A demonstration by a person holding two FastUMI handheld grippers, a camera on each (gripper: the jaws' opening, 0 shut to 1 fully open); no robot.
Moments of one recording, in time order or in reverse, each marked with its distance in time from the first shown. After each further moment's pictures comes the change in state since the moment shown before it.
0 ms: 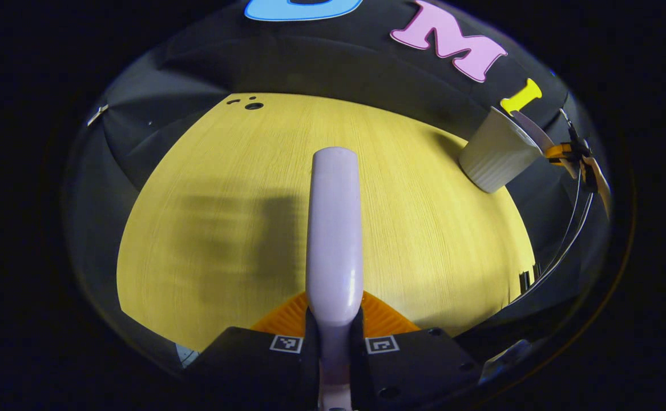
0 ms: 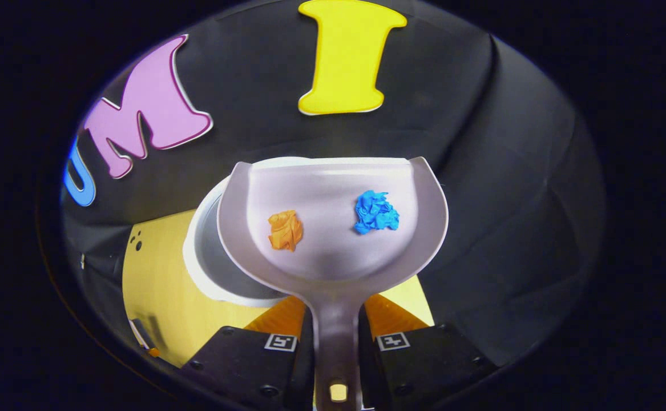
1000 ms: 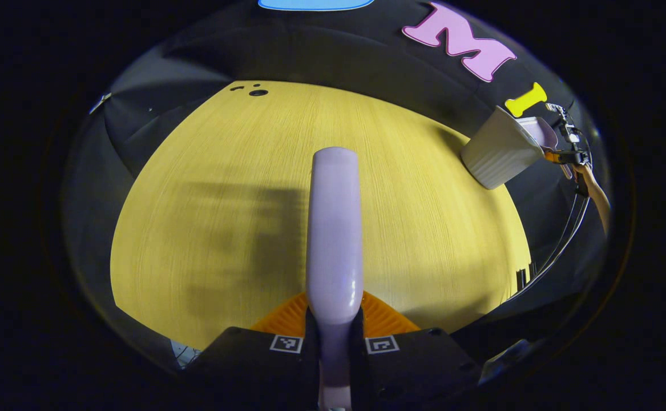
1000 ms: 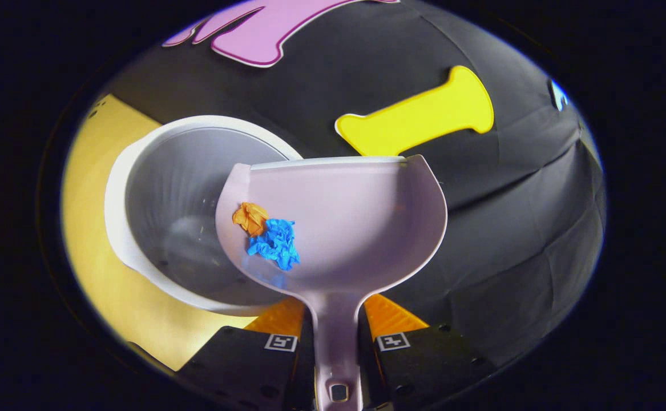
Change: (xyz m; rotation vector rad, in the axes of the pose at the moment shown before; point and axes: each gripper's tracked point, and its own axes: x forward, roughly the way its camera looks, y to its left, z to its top) left arm 0.000 0.015 -0.019 -0.058 0.052 -0.019; right arm -0.012 0.040 0.010 -0.689 -0.167 -0.485
